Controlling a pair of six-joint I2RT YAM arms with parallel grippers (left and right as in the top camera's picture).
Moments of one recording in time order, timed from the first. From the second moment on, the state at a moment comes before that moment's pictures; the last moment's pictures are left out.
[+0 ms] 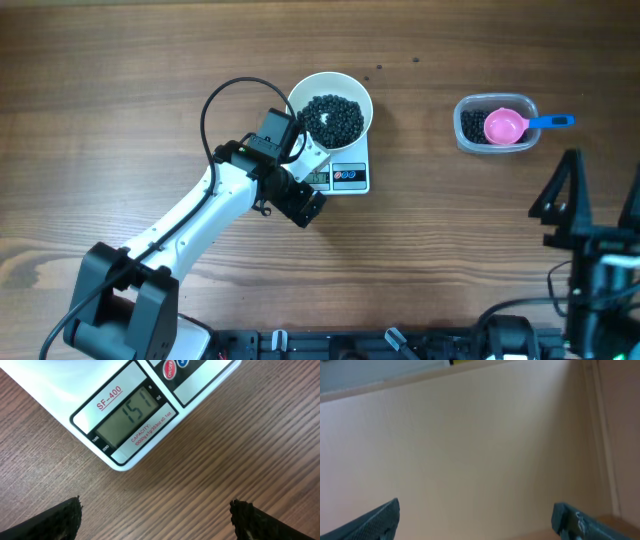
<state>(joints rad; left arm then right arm) -0.47 1.60 1.03 -0.75 0.21 0.24 -0.05 0.26 0.73 -0.15 0.06 0.22</state>
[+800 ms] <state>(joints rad) -0.47 1.60 1.03 -0.75 0.21 0.24 -0.04 0.02 0.01 0.01 0.11 0.39</state>
